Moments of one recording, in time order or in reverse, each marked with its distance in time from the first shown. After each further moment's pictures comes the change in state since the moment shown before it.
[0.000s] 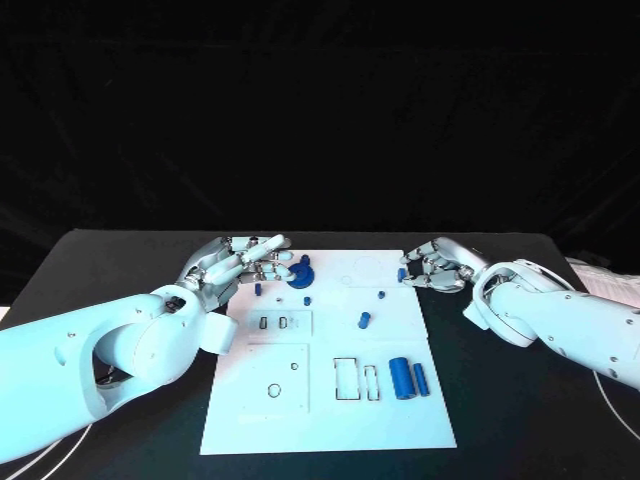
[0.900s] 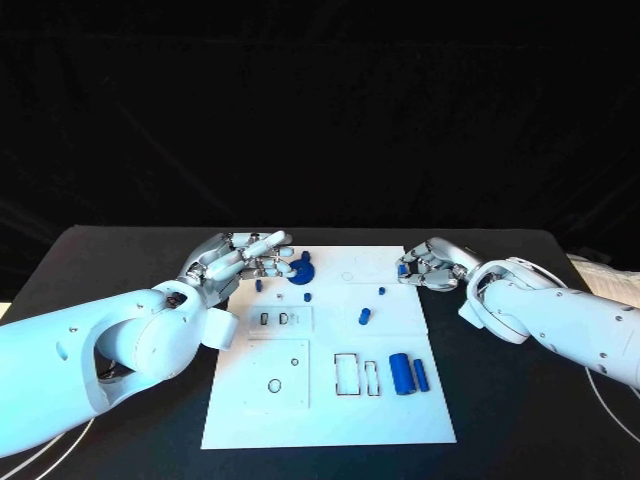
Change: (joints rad) left arm 0.000 0.001 0.000 -0.001 0.000 0.000 -0.003; left_hand 0.000 0.000 0.003 -0.003 0.000 0.000 0.000 0.000 0.000 0.000 0.000 0.000 0.000 0.000 0.000 -0.004 -0.001 0.000 0.000 0.000 0.000 -0.001; right arm -0.006 0.029 0.000 -0.018 -0.008 0.033 -0.016; right_hand -0.016 0.016 -0.002 0.002 -0.006 0.052 -0.013 0.020 0.013 0.000 0.000 0.017 0.022 0.000 0.000 0.004 0.007 0.000 0.000 0.000 0.008 0.012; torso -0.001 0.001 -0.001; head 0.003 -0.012
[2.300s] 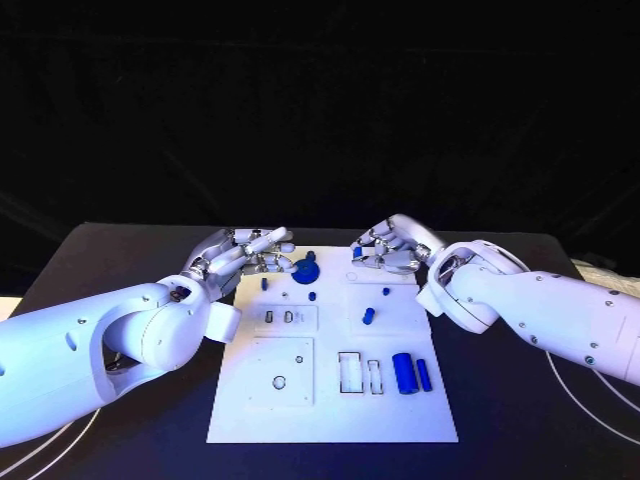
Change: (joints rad) left arm 0.000 0.010 0.000 -0.029 0.001 0.001 -0.005; left_hand 0.004 0.004 0.000 0.000 0.000 0.000 0.000 0.000 0.000 0.000 0.000 0.000 0.000 0.000 0.000 -0.004 -0.001 0.000 0.000 0.000 0.000 -0.001; right arm 0.065 0.038 0.006 0.238 0.082 -0.063 -0.092; right_hand 0.009 0.060 0.035 -0.007 -0.062 0.092 -0.032 0.040 0.014 -0.007 -0.036 -0.031 -0.023 0.000 -0.015 0.000 -0.006 0.000 0.011 -0.018 0.004 0.004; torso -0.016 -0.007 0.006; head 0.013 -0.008
